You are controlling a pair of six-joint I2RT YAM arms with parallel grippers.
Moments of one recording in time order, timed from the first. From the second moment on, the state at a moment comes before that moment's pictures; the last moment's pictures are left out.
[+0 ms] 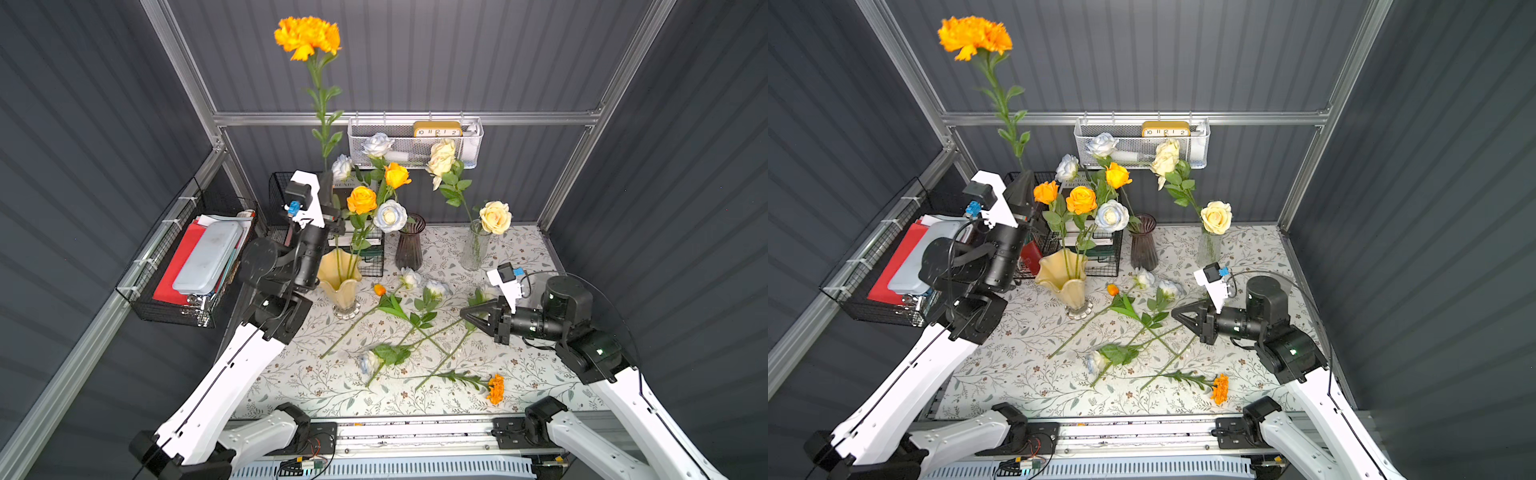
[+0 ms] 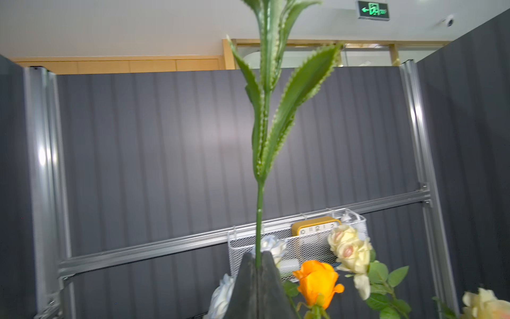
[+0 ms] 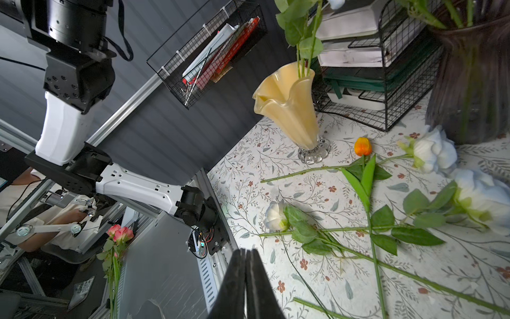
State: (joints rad) left arm -0.52 1.09 1.27 0.35 -0.16 0.29; right arm 0.38 0.77 0.91 -0.49 -0.81 0.33
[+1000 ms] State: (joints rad) left arm -0.27 1.19 0.75 0.63 0.08 -0.08; right arm 0.39 0.85 0.84 -0.45 -0.75 0.29
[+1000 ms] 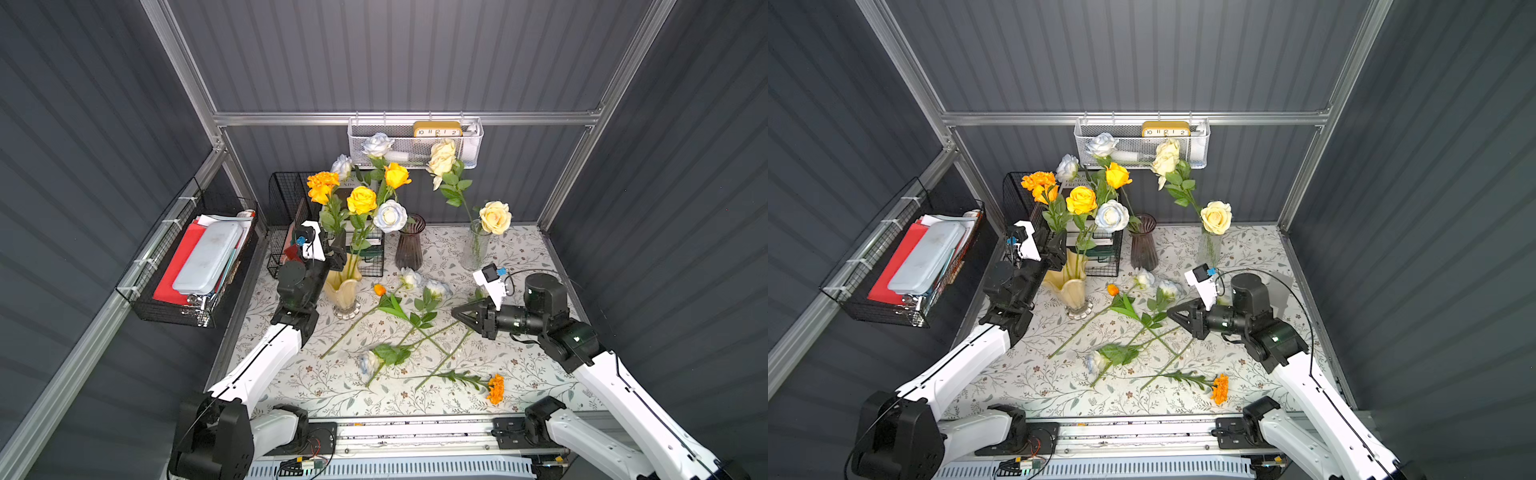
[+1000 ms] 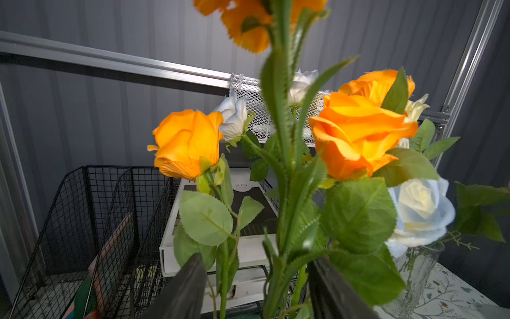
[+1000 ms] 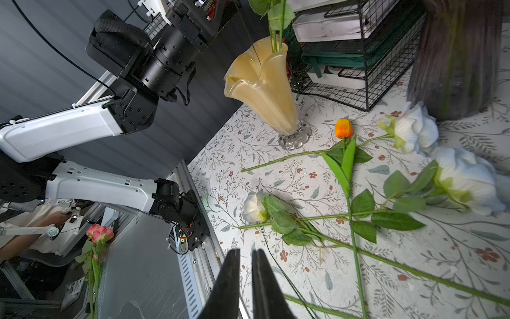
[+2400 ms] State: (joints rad) left arm -1.11 1.50 0.95 -0.25 -0.07 0.15; right arm 0.19 0.96 0.73 -0.47 -0.53 0.49
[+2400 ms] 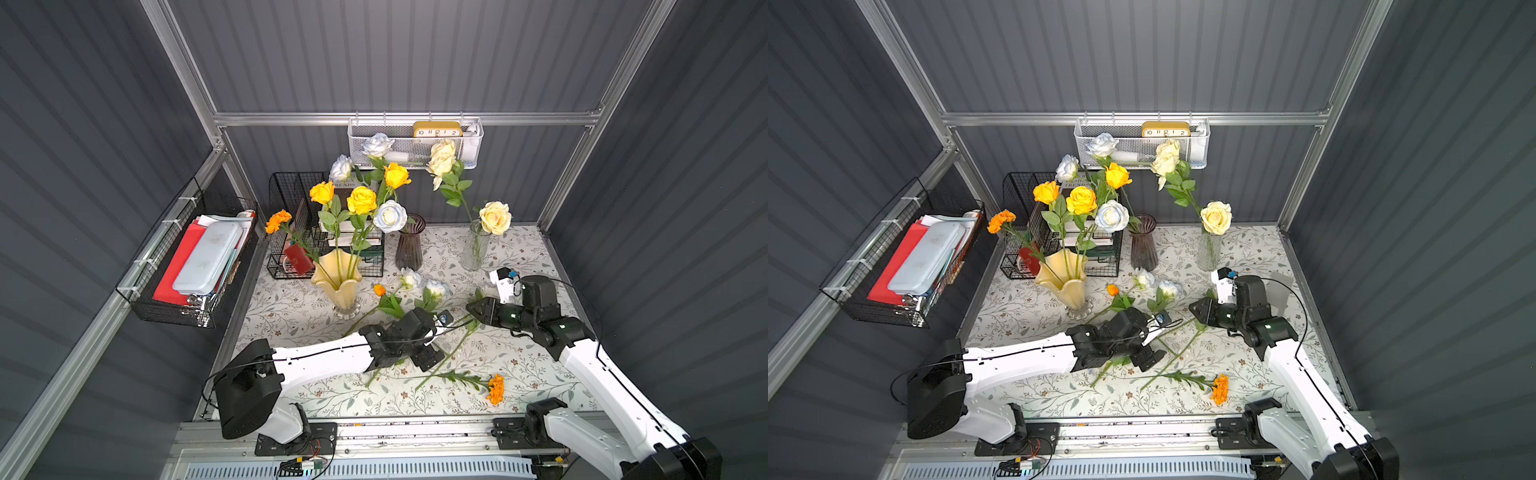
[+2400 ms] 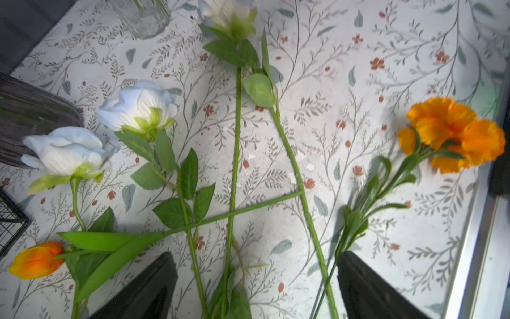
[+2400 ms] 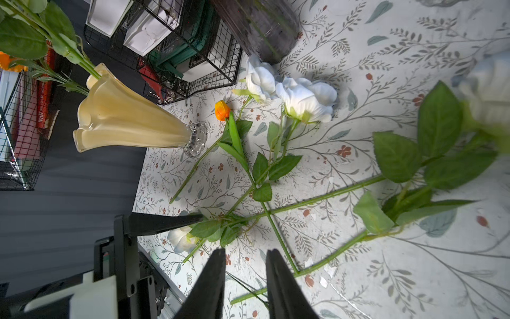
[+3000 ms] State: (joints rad) left arm -1.10 1.59 0.95 -0.23 -0.06 0.20; right arm 0.17 1.02 0.69 -0.44 -0.56 0.49
